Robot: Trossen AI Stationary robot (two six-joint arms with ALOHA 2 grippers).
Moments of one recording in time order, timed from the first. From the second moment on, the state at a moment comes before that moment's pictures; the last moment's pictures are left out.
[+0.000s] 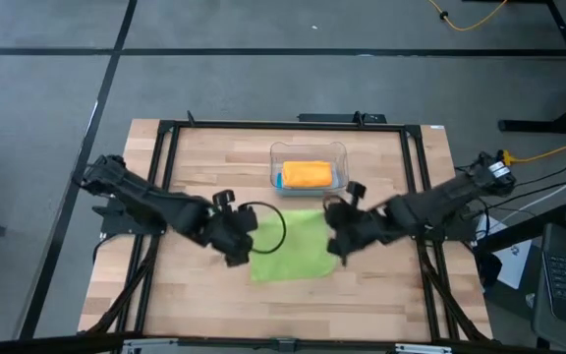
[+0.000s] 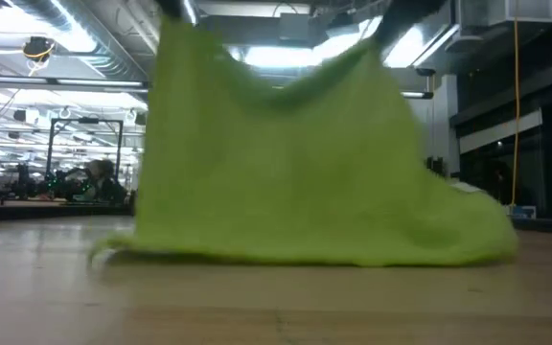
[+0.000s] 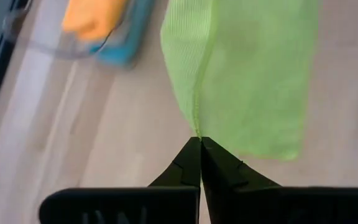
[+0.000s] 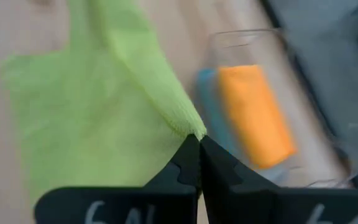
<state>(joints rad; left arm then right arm) -0.43 1.60 1.59 -1.25 -0.45 -0.65 0.42 1.50 1.35 -0.94 0.65 0.47</state>
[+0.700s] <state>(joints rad) -0.33 1.60 1.35 -1.04 -0.41 -0.65 0.21 1.50 0.91 -0.43 0.59 0.26</state>
